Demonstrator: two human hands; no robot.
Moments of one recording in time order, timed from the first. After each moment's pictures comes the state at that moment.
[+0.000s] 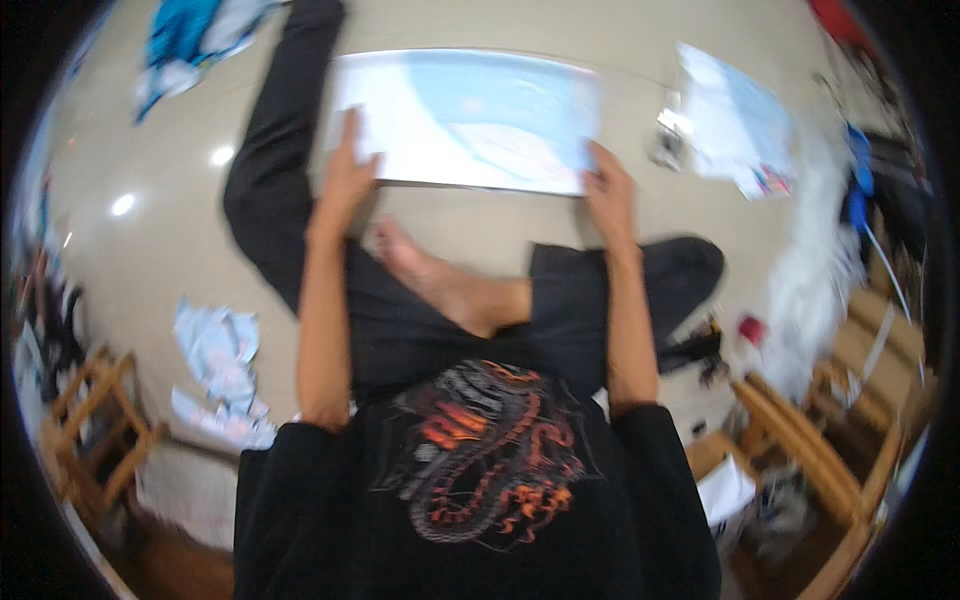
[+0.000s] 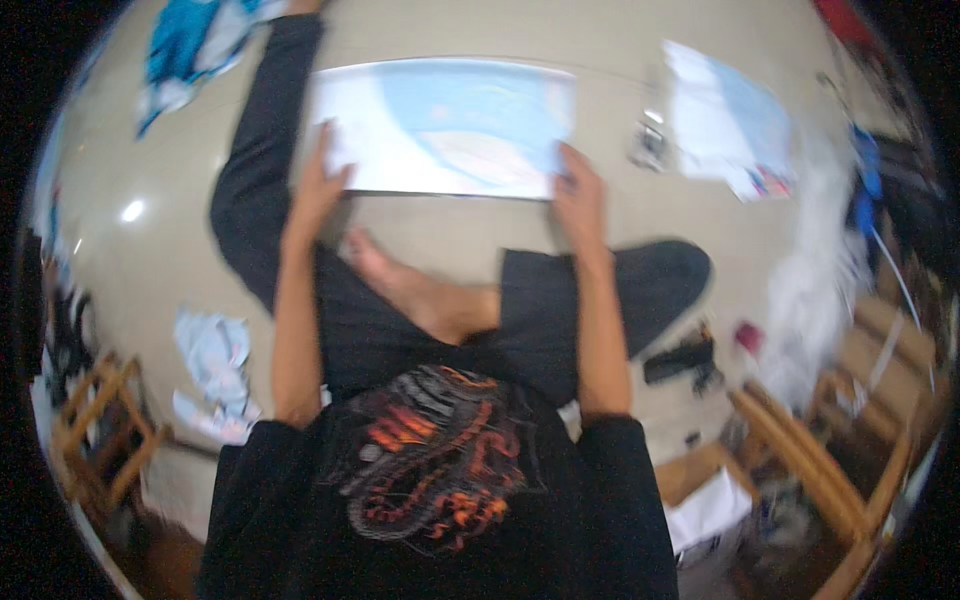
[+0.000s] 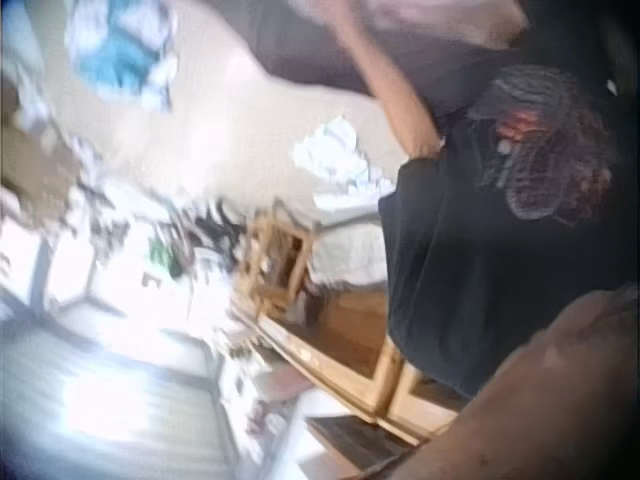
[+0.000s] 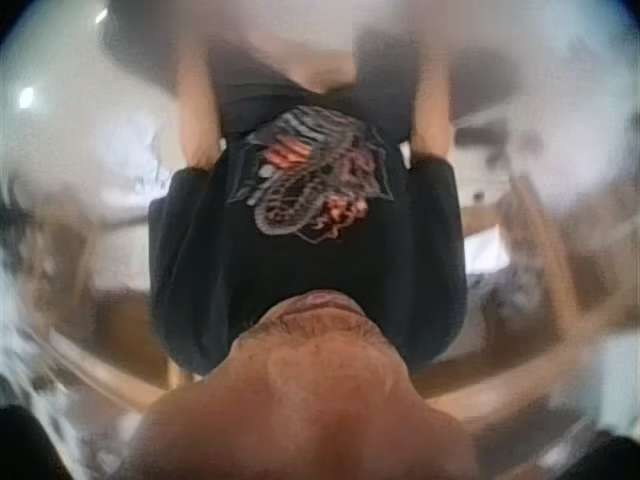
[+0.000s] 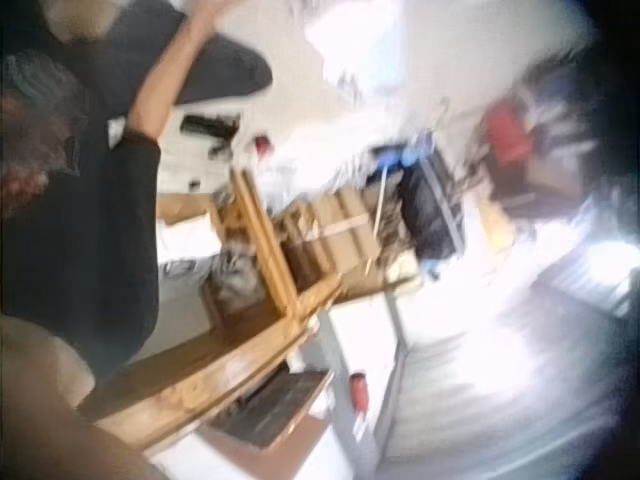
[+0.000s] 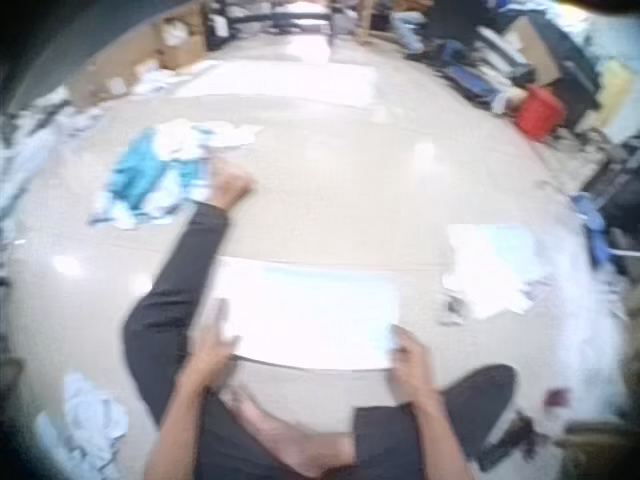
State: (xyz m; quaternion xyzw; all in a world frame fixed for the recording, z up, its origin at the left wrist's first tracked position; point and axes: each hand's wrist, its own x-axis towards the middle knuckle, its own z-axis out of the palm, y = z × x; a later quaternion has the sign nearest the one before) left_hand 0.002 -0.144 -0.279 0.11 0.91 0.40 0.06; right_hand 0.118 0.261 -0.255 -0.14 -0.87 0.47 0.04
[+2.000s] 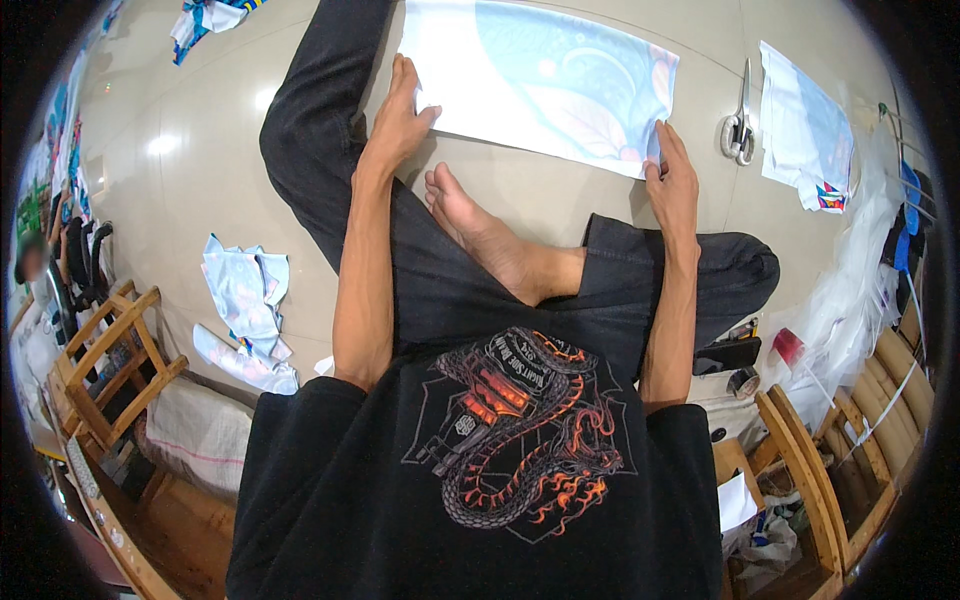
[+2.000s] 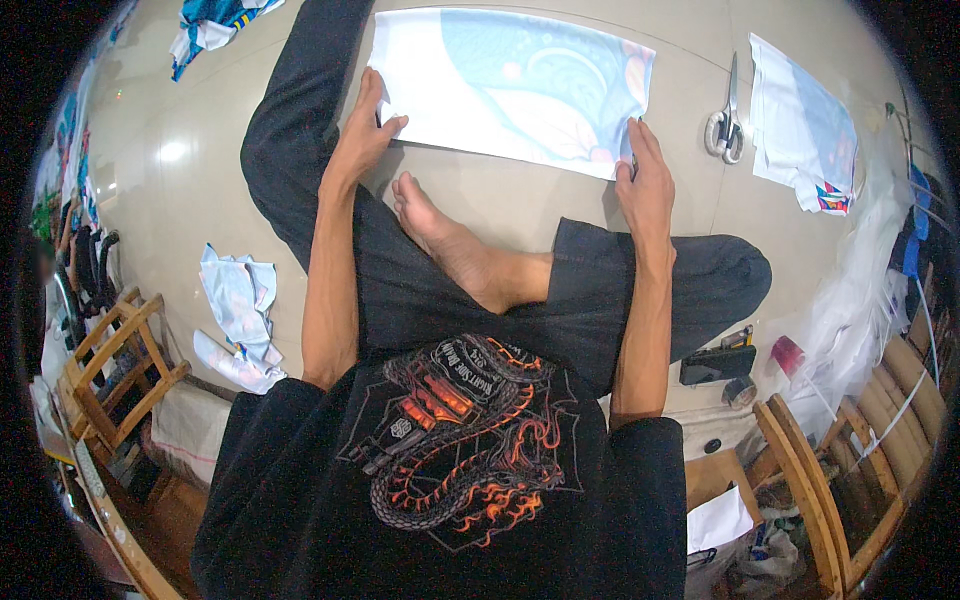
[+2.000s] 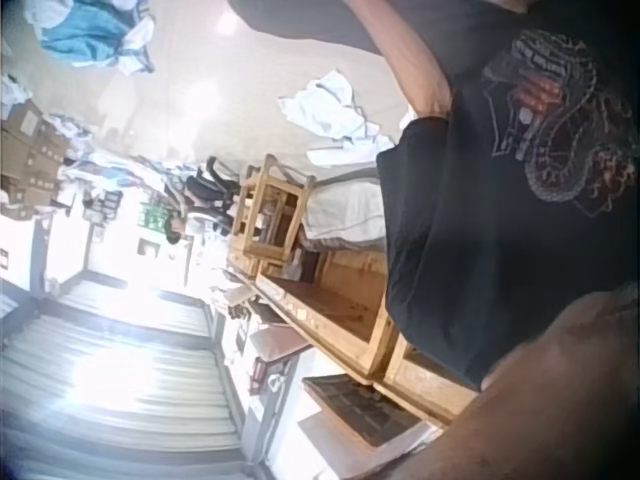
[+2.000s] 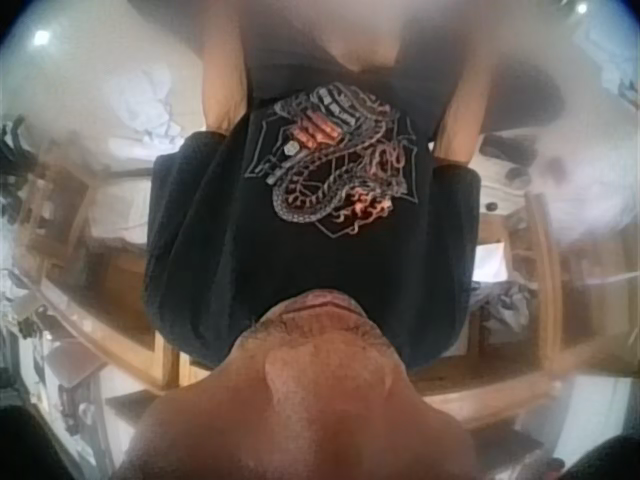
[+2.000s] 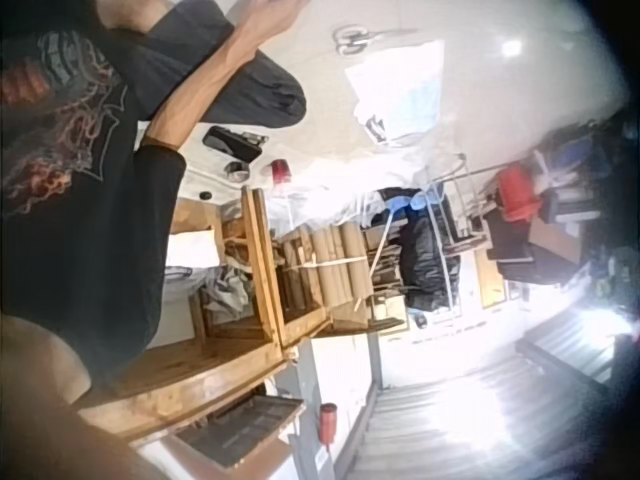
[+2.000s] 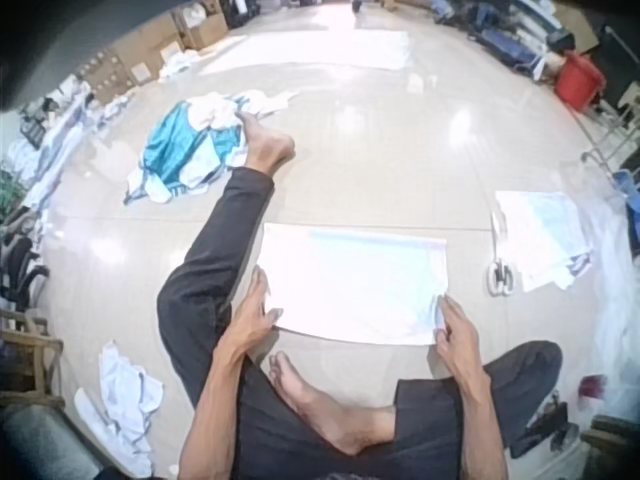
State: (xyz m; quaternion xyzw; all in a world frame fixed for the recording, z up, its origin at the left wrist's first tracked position) left_hand 0.016 -0.146 -0.260 0.07 0.92 0.37 0.11; right_hand 0.123 0.249 -0.239 -0.11 -0.94 0.34 -0.02
